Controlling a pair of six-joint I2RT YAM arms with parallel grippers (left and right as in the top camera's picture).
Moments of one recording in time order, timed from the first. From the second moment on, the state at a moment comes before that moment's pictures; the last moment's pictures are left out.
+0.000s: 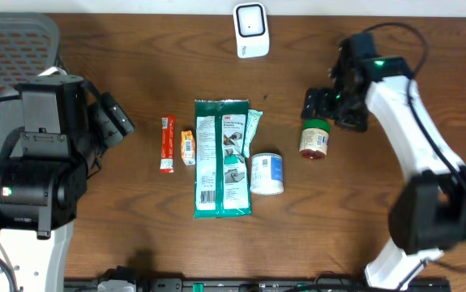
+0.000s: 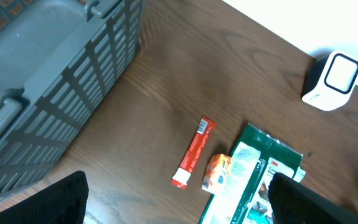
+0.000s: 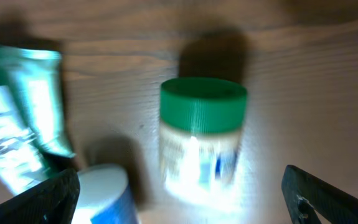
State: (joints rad) left arm -0.08 1.15 1.54 -1.23 -0.21 -0.56; right arm 0.15 1.89 1.56 -1.10 -0.17 0.35
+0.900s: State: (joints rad) left arm -0.08 1.15 1.54 -1.23 -0.21 -0.56; right arm 0.16 1.87 1.59 -1.11 -0.15 0.27
